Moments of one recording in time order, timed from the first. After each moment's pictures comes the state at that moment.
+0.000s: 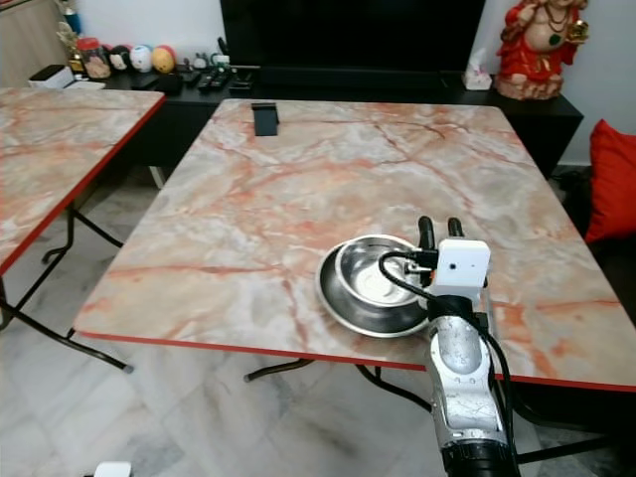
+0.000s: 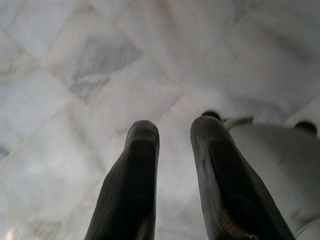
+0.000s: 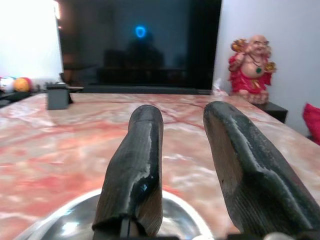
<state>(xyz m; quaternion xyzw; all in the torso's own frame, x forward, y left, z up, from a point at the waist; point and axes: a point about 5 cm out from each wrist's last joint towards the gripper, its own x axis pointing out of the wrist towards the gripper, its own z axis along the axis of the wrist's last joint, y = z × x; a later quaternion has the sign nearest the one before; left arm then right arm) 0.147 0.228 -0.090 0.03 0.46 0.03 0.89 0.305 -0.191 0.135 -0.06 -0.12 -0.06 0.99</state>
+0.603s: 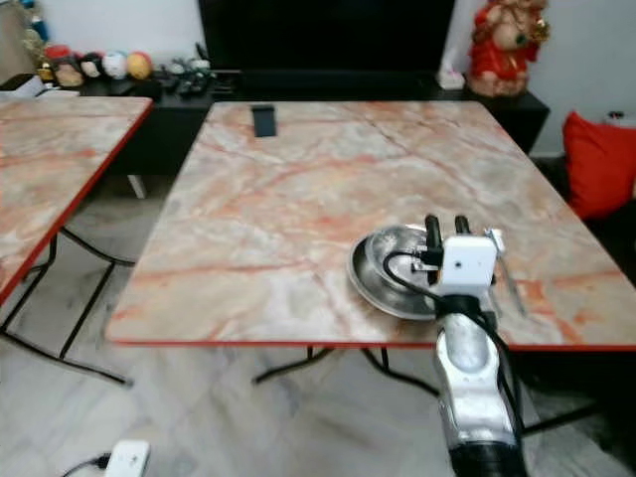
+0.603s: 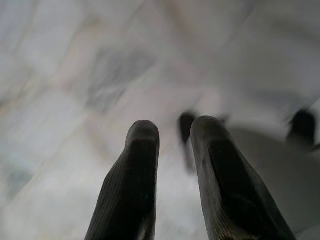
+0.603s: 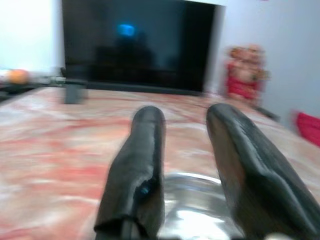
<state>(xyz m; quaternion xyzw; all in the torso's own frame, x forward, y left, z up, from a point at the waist) 0.133 0.235 -0.093 0.03 0.47 0.03 0.88 0.306 -0.183 0.136 -0.07 -0.12 -0.04 0.99</state>
